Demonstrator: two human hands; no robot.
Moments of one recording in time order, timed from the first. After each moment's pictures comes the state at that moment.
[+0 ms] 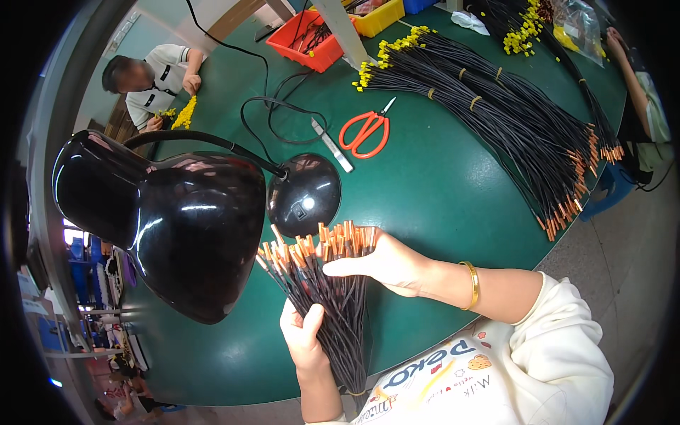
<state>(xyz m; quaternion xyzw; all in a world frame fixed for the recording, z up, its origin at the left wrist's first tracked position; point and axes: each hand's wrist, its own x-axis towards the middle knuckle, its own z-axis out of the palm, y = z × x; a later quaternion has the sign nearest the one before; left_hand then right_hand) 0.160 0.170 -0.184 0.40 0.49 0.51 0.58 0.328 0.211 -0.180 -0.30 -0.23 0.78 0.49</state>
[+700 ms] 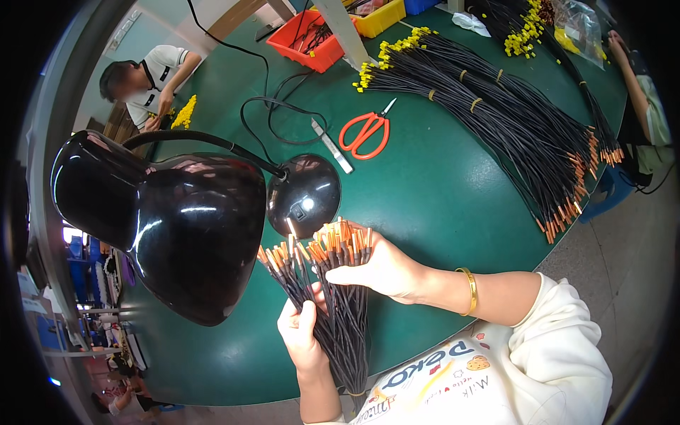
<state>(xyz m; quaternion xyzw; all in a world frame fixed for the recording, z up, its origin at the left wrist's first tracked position) 0.161 0.168 -0.178 0.40 0.48 0.51 0.59 0.323 0.206 -0.184 -0.26 -0.30 0.75 0.53</state>
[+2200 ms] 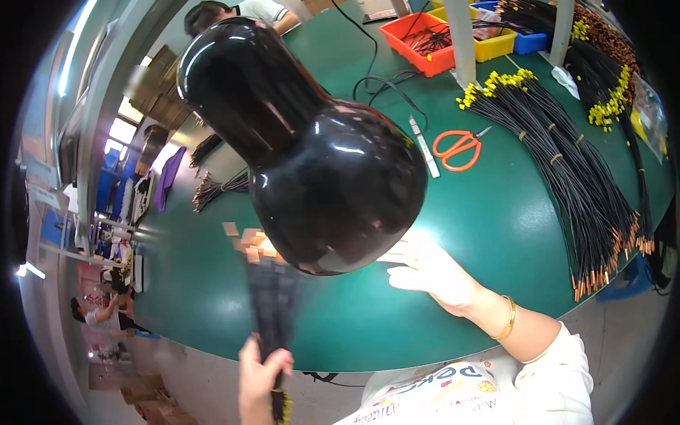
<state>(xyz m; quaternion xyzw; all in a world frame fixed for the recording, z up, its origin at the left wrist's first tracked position) 0.030 0.092 -0.119 0.41 0.70 0.32 0.49 0.314 0.208 -0.172 -0.22 -0.34 0.79 0.47</state>
